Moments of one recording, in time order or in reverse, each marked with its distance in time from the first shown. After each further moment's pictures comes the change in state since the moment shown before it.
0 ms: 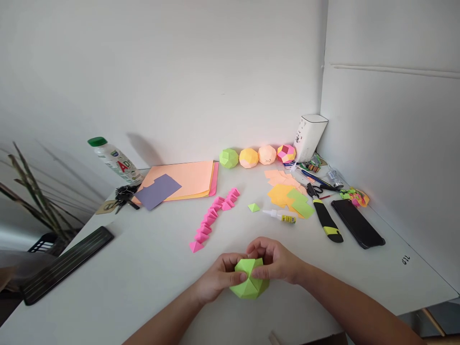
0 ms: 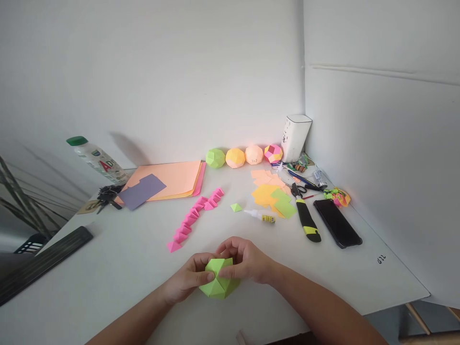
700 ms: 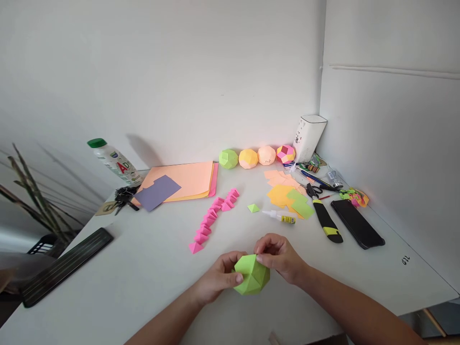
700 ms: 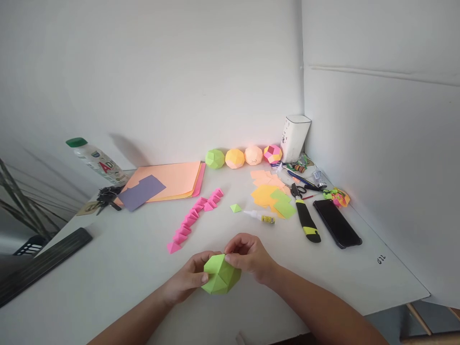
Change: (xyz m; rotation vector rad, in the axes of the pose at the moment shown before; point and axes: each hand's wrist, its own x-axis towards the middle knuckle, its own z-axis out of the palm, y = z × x) left_hand 0.002 -0.005 -0.005 -0.029 0.016 0.035; right_hand 0.000 -0.002 0.002 0.087 0.203 -0.205
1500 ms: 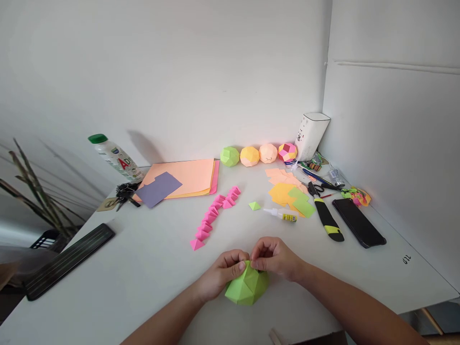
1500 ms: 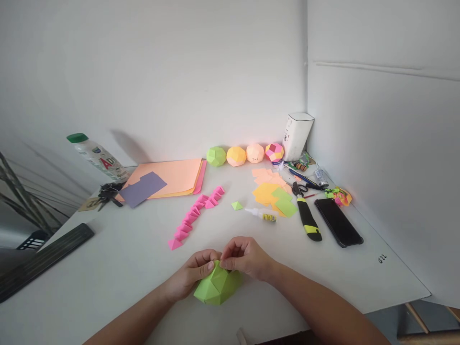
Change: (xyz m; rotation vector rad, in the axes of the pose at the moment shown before) left_hand -0.001 -0.003 0.003 -0.004 0.017 -0.013; right_hand 0.004 0.008 0.000 -0.110 -0.082 0.151
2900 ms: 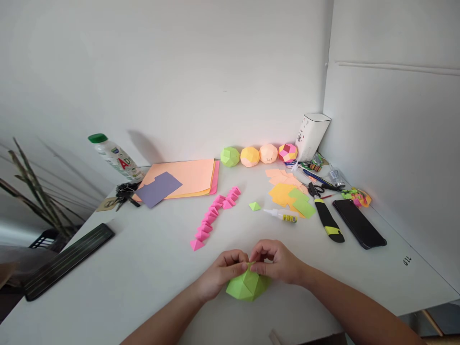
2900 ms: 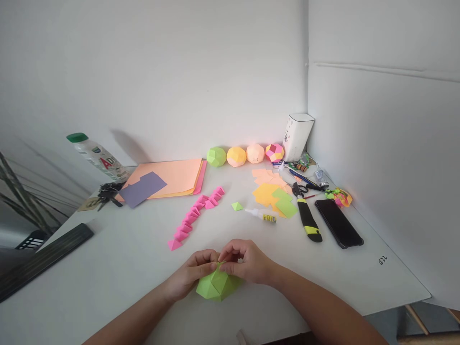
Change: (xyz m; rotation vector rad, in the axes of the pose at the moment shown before) left_hand 0.001 0.011 0.006 0.129 0.102 -0.045; right_hand -0.006 -0.007 0.000 -0.373 -0.024 -0.102
